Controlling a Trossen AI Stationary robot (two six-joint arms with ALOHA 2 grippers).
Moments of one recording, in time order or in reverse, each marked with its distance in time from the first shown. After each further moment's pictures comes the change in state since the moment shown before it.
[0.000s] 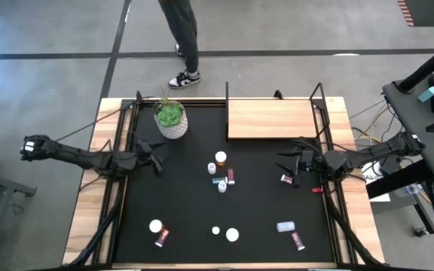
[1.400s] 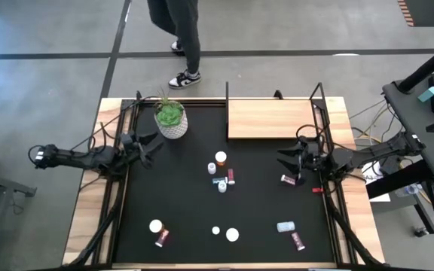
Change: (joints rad) left arm 0.000 -0.328 0.000 0.026 -0.001 0.000; right arm 0.000 -0.003 0.034 0.123 -0.008 0.287
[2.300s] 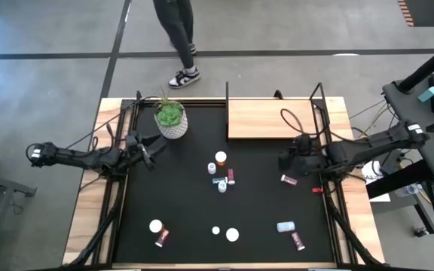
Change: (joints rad) left arm 0.000 0.092 0.000 0.000 0.001 0.000; right arm -0.003 0.598 0.638 -1.329 0.190 1.102
